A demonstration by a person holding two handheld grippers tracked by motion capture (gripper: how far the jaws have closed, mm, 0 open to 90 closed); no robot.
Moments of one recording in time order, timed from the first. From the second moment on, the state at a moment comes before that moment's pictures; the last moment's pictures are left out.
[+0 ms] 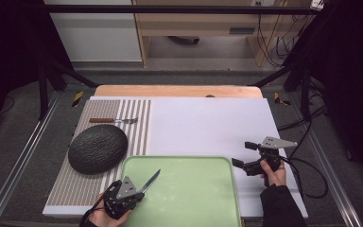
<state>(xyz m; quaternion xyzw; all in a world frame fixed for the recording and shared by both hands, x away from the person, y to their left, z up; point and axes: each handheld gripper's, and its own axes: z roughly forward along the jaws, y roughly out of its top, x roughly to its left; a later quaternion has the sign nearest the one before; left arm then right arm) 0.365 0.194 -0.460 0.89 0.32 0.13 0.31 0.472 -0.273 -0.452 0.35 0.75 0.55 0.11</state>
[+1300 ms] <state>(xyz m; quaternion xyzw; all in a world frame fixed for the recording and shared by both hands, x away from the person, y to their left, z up) 0.370 0.212 -0.460 0.88 0.35 0.14 0.30 0.473 -0.273 -0.453 0.35 0.76 0.54 0.11</state>
